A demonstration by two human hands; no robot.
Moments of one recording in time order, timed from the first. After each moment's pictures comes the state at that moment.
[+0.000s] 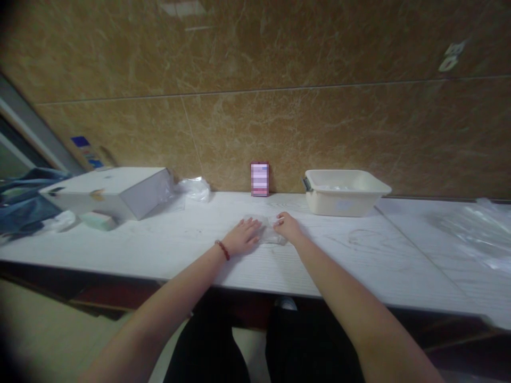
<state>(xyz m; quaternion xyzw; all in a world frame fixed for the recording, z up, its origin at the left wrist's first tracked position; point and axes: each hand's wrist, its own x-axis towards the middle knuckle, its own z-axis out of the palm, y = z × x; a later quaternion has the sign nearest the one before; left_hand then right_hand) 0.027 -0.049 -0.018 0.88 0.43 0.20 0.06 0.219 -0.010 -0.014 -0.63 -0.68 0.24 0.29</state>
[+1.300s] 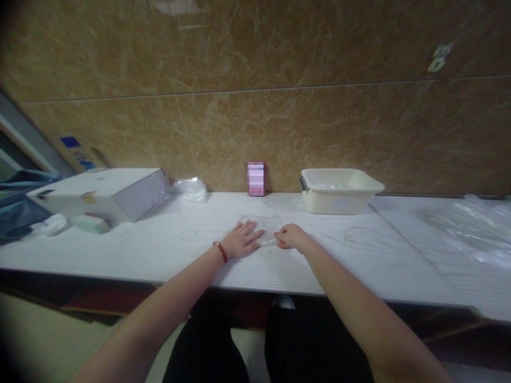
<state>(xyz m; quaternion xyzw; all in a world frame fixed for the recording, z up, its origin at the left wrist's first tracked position) 0.028 -0.057 -0.021 0.90 0.42 0.09 -0.07 0.226 -0.059 0.017 -0.63 -0.55 0.49 0.25</state>
